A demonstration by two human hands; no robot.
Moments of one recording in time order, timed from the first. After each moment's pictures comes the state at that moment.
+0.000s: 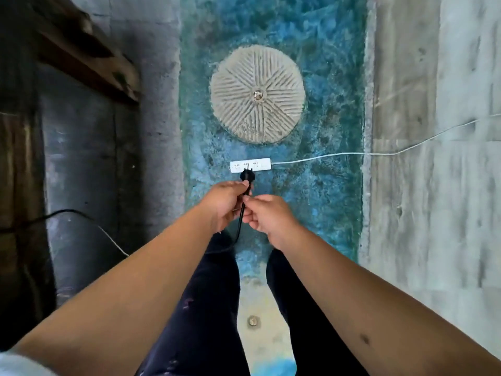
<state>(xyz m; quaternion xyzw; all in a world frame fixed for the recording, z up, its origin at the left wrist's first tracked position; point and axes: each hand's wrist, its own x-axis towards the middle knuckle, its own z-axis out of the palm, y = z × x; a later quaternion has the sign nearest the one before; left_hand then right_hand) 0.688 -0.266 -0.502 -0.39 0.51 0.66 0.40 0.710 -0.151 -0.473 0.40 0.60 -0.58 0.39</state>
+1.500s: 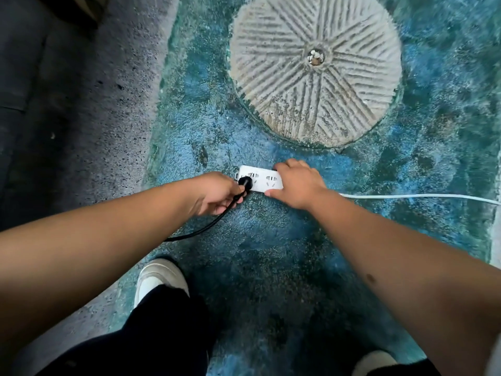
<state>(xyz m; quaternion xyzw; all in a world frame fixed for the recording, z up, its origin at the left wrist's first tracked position) 0.641 -0.312 -0.973 -0.34 0.62 0.51 0.48 0.598 -0.100 -0.999 -0.20 0.92 -0.04 0.33</state>
